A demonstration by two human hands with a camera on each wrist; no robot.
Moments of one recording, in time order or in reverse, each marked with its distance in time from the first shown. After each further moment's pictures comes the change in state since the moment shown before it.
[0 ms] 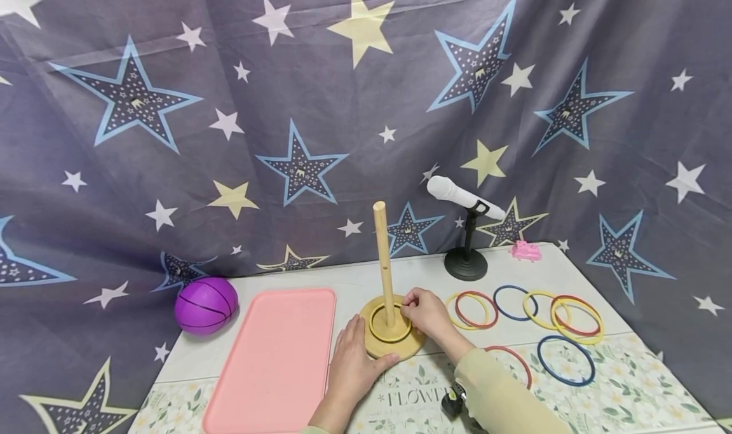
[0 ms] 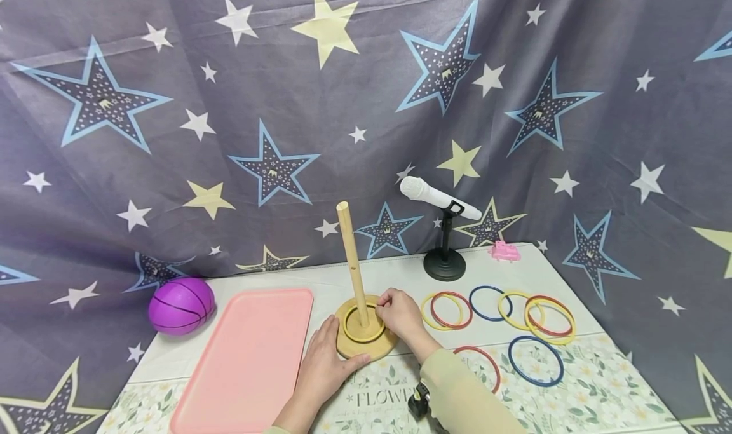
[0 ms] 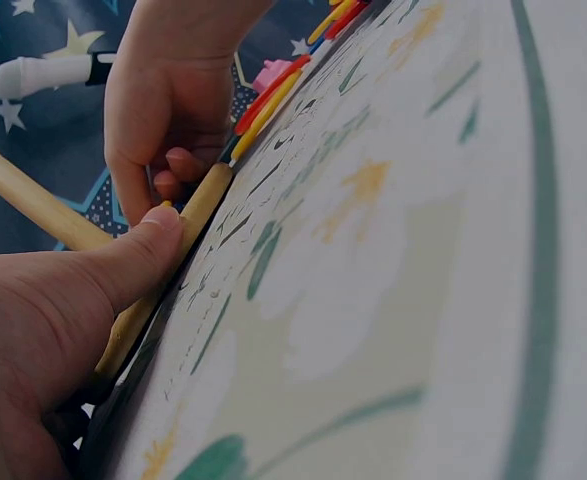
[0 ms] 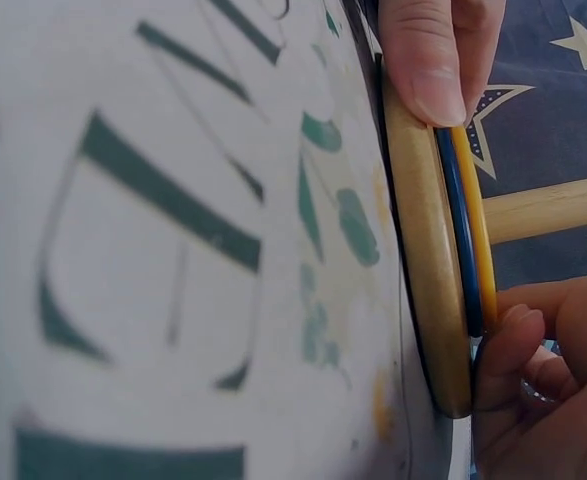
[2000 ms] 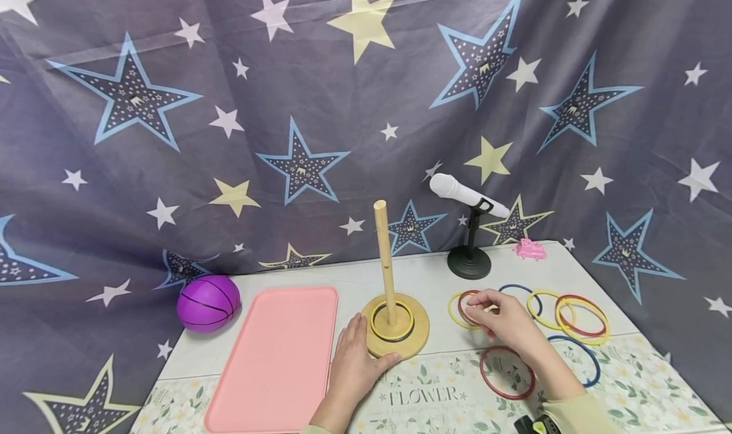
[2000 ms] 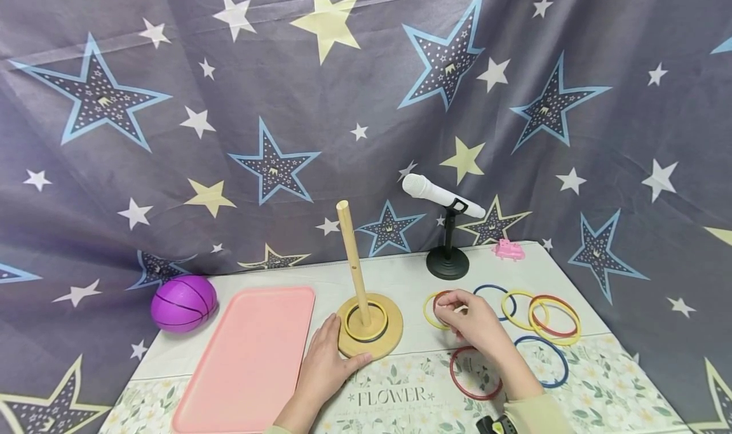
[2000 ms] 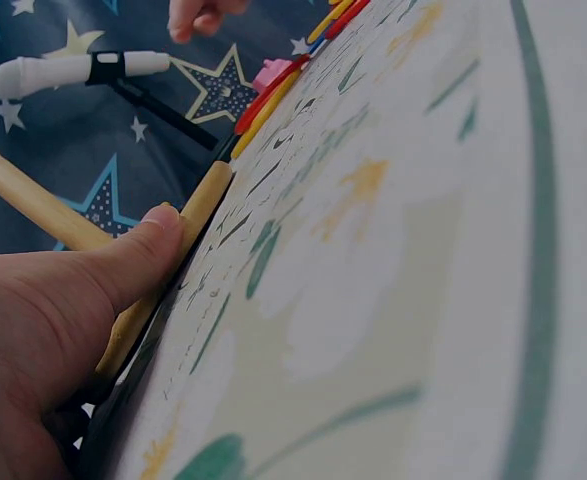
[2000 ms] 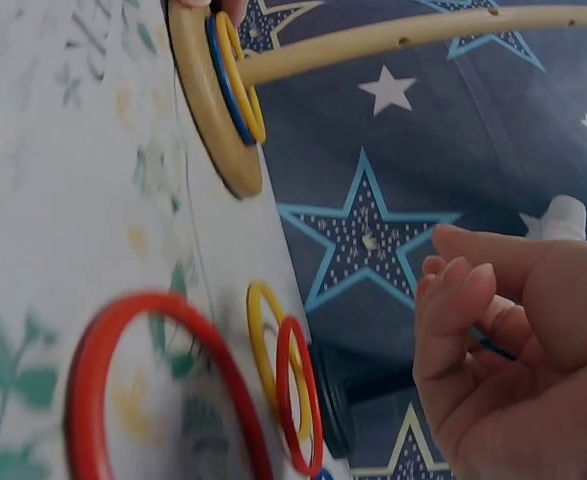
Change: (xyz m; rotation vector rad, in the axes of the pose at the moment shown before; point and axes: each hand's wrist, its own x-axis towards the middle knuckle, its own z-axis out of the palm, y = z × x) left_hand -0.001 0.000 0.003 0.004 0.027 0.020; right_hand -0.074 0.018 -0.134 0.104 -0.016 0.030
